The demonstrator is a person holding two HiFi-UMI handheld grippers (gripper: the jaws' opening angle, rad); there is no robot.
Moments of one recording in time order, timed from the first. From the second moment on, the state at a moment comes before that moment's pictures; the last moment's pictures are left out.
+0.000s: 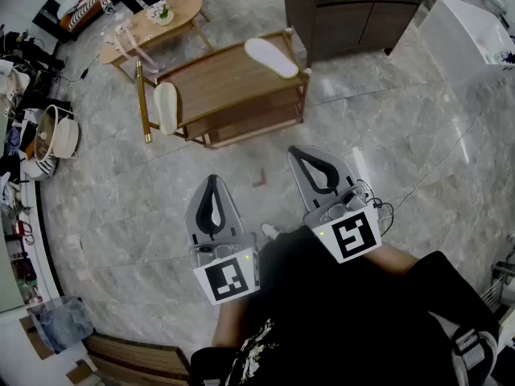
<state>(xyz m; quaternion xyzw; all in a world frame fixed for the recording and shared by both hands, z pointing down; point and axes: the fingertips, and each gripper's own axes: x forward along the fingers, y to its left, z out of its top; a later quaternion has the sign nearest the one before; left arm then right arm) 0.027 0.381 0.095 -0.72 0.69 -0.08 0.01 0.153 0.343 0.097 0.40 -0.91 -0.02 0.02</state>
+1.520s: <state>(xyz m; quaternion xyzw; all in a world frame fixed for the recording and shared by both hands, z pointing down) 0.073 0.419 0.141 -0.65 0.74 -0.15 -0.04 0.254 0.339 0.153 0.37 -0.93 0.02 0.04</state>
